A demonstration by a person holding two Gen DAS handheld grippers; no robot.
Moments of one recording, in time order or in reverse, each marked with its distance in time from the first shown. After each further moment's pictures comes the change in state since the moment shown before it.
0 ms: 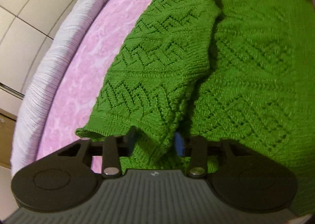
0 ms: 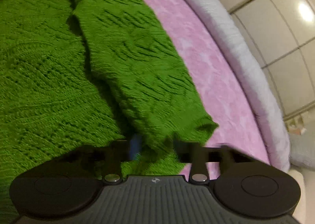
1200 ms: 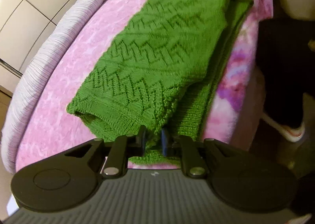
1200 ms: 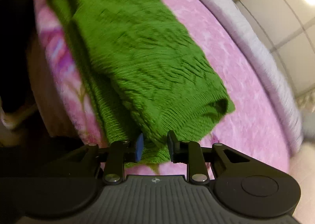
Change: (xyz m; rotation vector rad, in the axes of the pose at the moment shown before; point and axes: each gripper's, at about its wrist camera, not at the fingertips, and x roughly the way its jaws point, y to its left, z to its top) left arm -0.121 -0.073 -0.032 -0.133 0.012 -0.056; right arm -0.108 0.062 -0.036 0.141 0.040 0.105
